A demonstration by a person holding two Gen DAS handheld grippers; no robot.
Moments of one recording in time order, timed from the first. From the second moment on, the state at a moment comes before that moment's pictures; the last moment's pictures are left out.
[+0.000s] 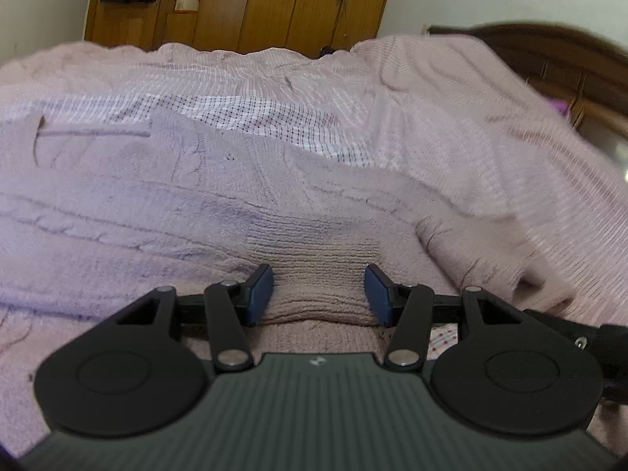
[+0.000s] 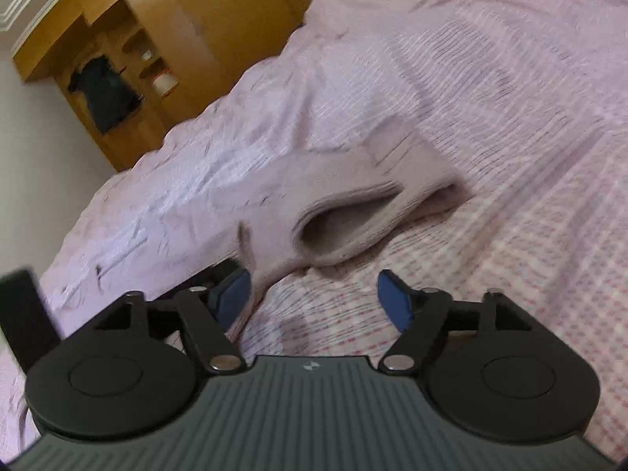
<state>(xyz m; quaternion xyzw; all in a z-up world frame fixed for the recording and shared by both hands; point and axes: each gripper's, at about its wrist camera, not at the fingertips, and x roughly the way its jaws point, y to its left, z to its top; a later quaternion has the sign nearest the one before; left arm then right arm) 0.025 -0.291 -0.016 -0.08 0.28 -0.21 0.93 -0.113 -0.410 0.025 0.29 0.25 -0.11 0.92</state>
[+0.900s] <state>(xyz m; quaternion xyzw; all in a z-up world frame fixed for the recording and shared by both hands) 0.012 -0.425 0.046 0.37 0.27 -0.46 0.76 -0.089 -0.449 0.014 0.12 0.35 -0.25 0.89</state>
